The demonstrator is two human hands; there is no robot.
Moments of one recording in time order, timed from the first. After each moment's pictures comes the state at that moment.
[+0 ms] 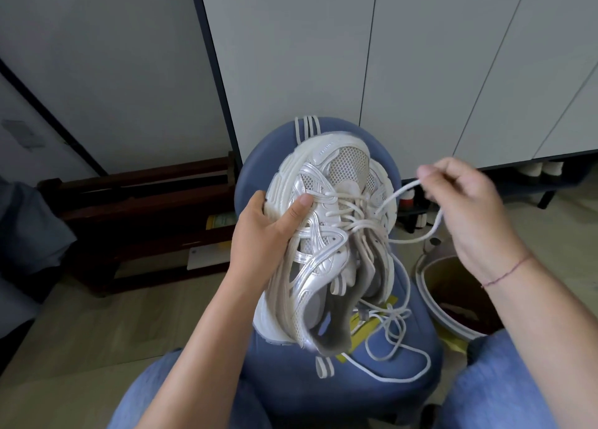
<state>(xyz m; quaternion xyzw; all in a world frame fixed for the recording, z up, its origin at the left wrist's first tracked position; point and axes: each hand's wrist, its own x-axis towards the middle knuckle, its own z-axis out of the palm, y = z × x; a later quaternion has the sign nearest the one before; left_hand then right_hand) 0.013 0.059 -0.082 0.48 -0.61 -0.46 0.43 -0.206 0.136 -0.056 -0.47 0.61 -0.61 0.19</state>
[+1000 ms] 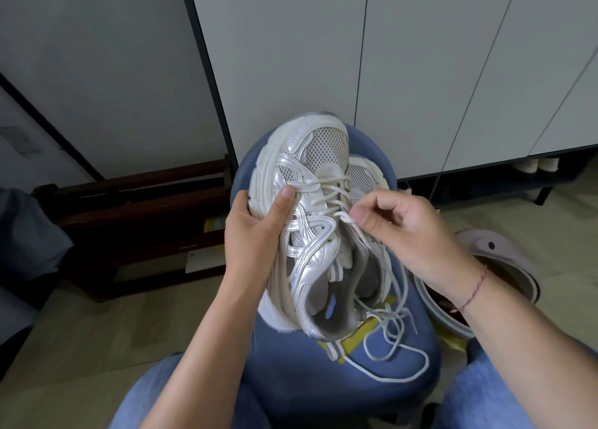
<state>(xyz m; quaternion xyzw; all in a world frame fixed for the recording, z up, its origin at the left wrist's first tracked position) 0.009 0.059 -0.082 0.45 -0.56 -0.48 0.51 -0.170 0.140 -0.059 -0.60 0.54 -0.51 0.29</state>
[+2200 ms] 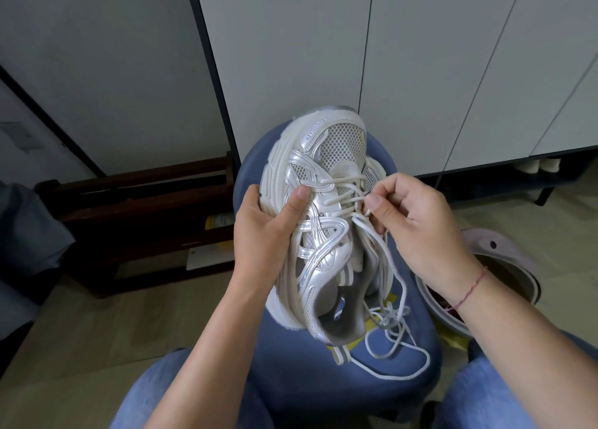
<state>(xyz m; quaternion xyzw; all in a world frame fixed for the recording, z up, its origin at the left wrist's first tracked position) 0.007 0.063 -0.081 0.44 -0.58 -0.46 0.51 -0.161 0.142 -0.055 -0.56 0.58 -0.56 0.21</state>
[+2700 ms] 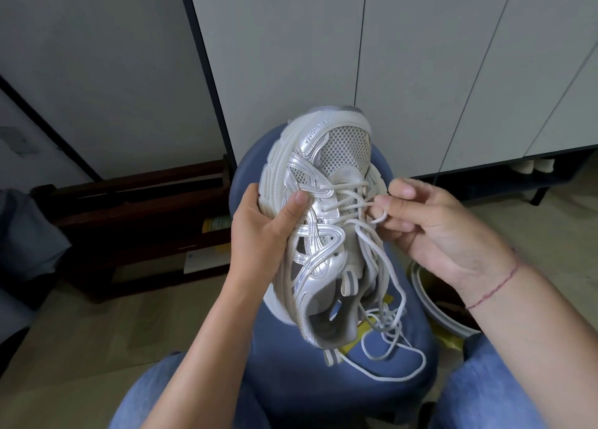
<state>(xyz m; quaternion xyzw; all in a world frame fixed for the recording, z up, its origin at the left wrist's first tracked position) 0.005 0.062 -0.079 0.40 -0.60 -0.47 0.51 -0.174 0.150 -0.032 -0.32 0.40 -0.64 0.57</state>
